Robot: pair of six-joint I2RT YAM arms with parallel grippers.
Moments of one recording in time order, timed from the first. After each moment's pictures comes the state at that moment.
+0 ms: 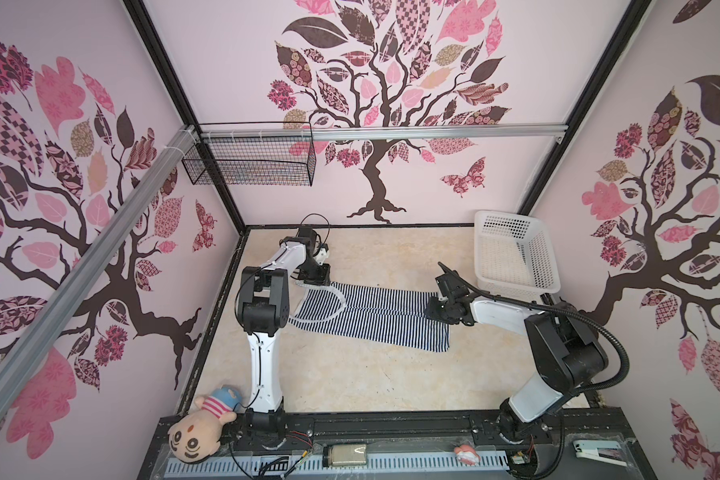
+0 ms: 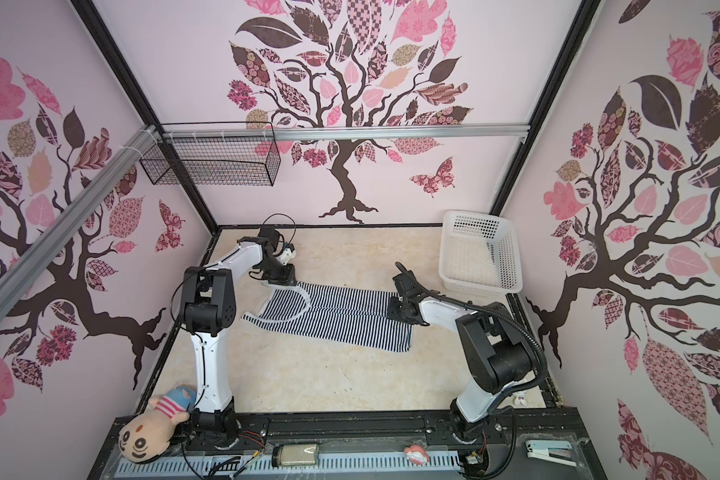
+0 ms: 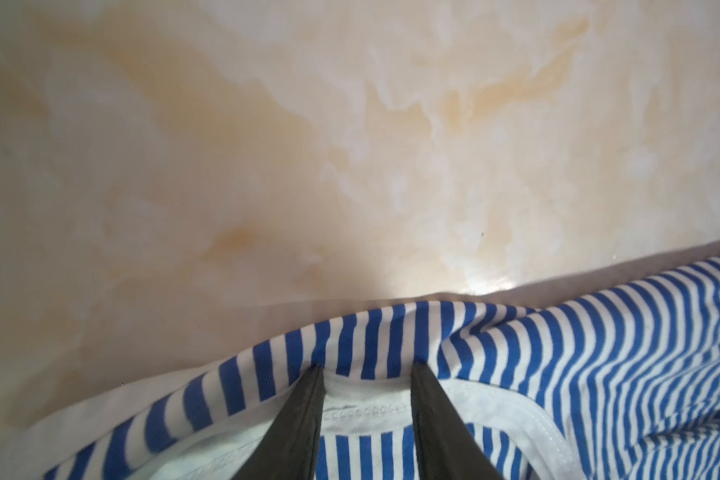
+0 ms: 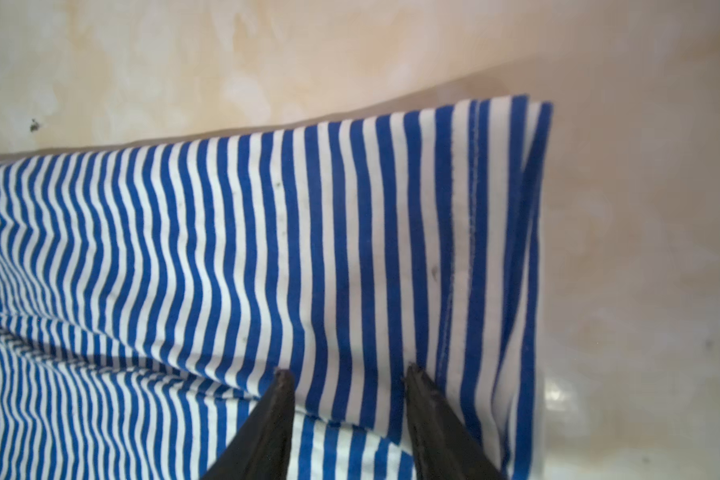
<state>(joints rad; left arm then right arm) -0.10 2.27 1.82 -0.92 0.22 0.13 0.42 1.63 0.83 -0.28 -0.05 0.62</state>
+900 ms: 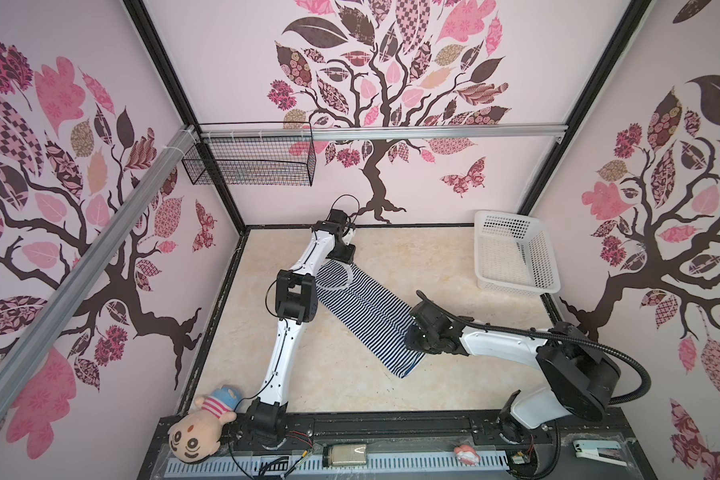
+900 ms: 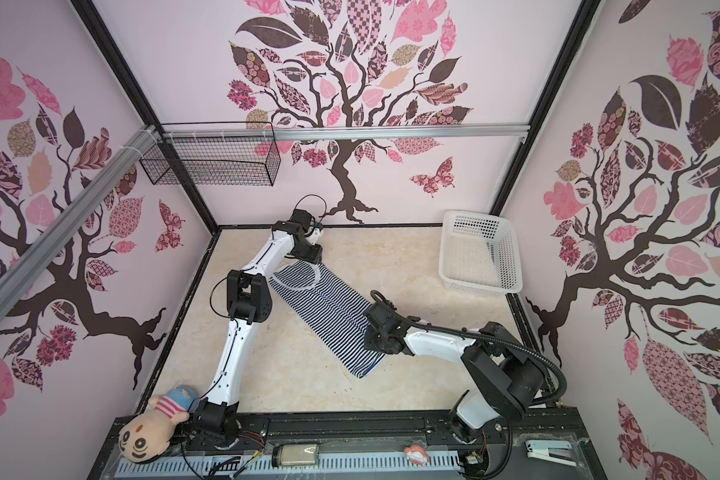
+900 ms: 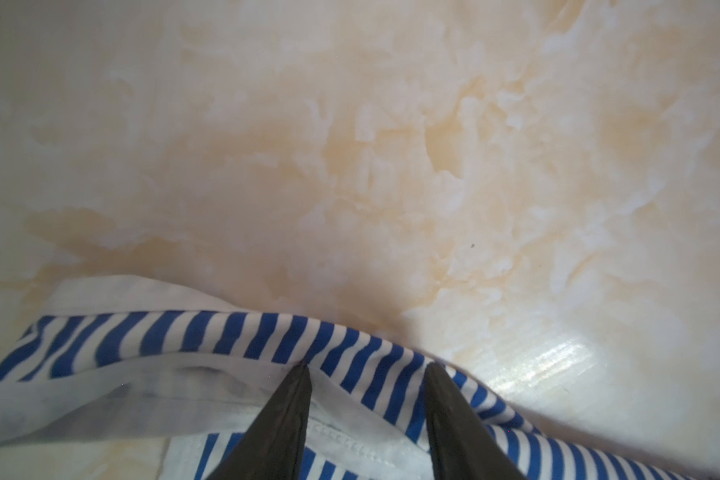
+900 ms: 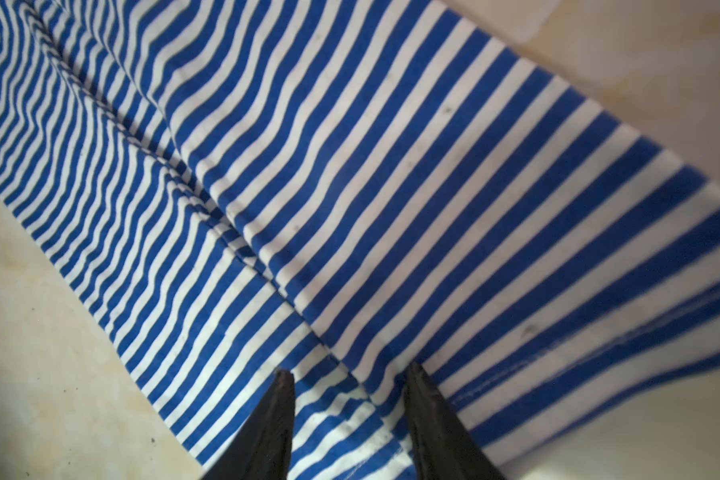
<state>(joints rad) -0.24 2.69 2.57 -1.05 0.10 0.16 0.80 1.52 0.72 -0.27 0.00 0.93</state>
